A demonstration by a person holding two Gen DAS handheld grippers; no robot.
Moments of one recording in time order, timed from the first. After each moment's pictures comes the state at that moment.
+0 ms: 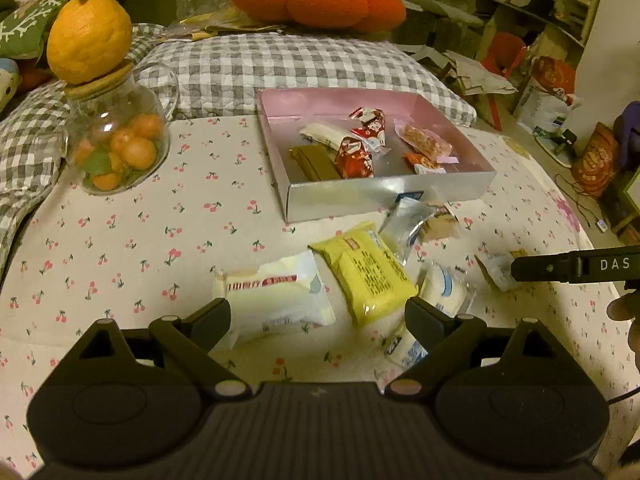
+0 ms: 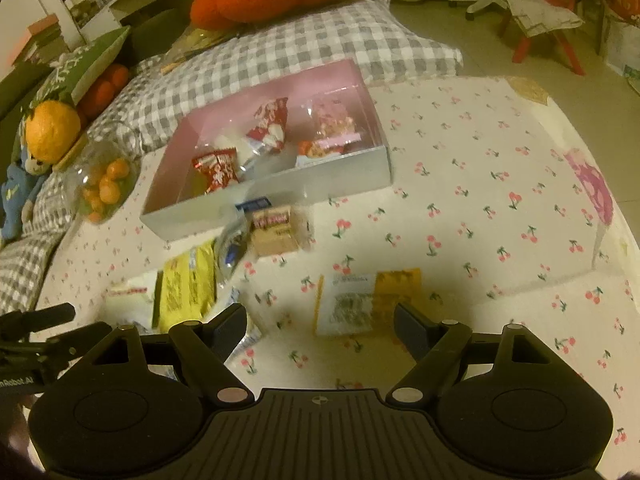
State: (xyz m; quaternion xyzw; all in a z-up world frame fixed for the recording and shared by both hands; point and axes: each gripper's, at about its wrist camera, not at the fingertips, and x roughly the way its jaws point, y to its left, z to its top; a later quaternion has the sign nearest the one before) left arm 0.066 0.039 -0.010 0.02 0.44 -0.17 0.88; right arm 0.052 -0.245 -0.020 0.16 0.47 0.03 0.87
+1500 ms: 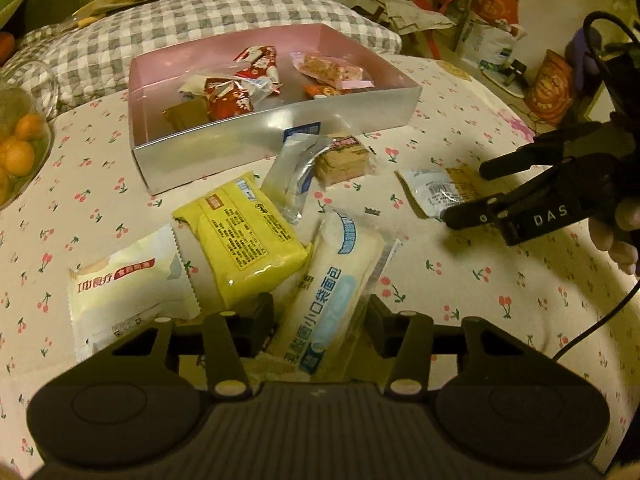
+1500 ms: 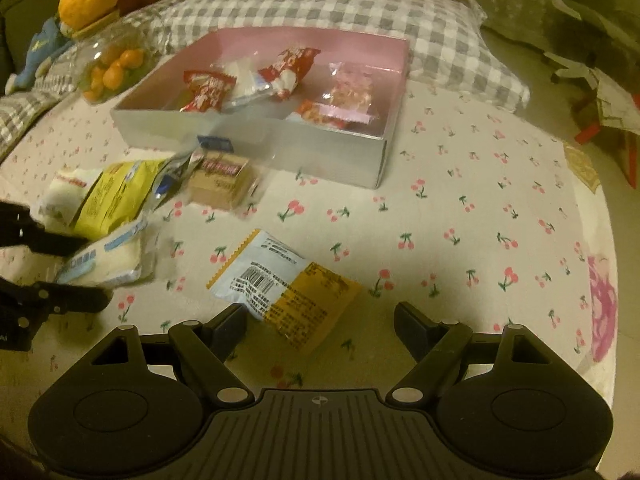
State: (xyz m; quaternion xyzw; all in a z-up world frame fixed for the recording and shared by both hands) left arm 0.069 -0.035 -0.053 0.08 0.48 -0.25 0.84; right arm 0.093 -0.273 -0.061 -0.04 0.49 0.14 0.86
